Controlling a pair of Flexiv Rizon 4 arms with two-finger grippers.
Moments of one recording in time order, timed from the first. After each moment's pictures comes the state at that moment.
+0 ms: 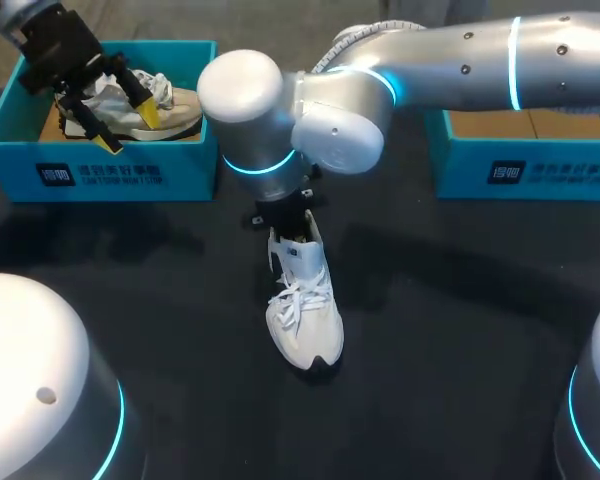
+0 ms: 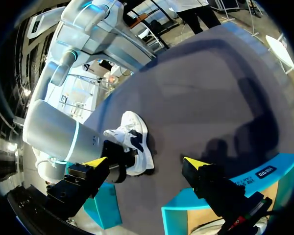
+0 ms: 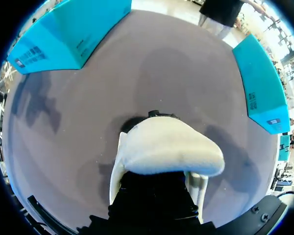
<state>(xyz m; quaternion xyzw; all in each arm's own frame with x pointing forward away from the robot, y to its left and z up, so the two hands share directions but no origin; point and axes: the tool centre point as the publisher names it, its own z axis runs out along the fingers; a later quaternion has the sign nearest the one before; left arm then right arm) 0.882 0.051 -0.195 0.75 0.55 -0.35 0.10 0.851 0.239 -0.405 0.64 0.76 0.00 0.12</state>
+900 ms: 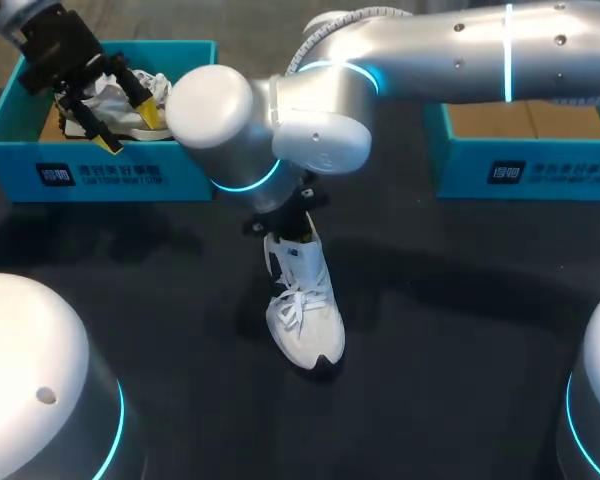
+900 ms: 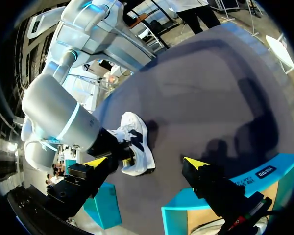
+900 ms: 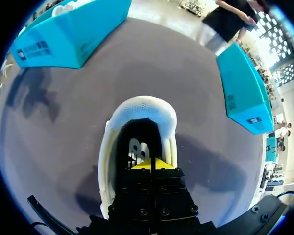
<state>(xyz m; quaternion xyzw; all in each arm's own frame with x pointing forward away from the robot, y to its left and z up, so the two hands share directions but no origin) 0.882 0.051 -0.195 0.75 0.55 -0.35 0.10 0.833 0.221 -0.380 0.63 0.75 -0.02 0.19</state>
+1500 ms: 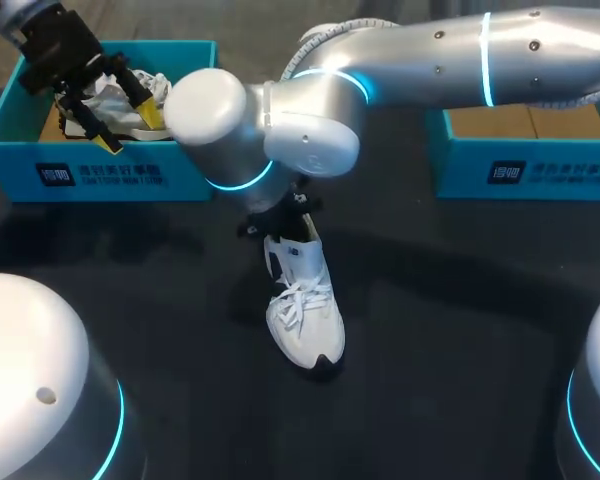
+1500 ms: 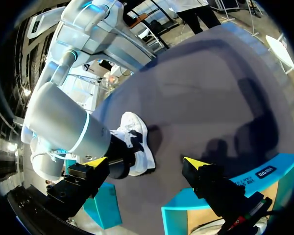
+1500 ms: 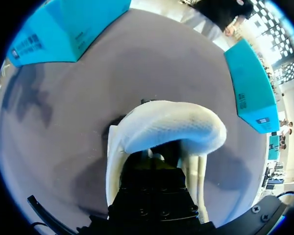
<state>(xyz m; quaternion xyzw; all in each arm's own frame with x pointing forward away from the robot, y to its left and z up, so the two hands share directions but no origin) 0.881 0.051 -0.195 0.75 0.55 -0.35 0.10 0.842 0.236 -0.405 0.64 0.75 -0.03 0.16</state>
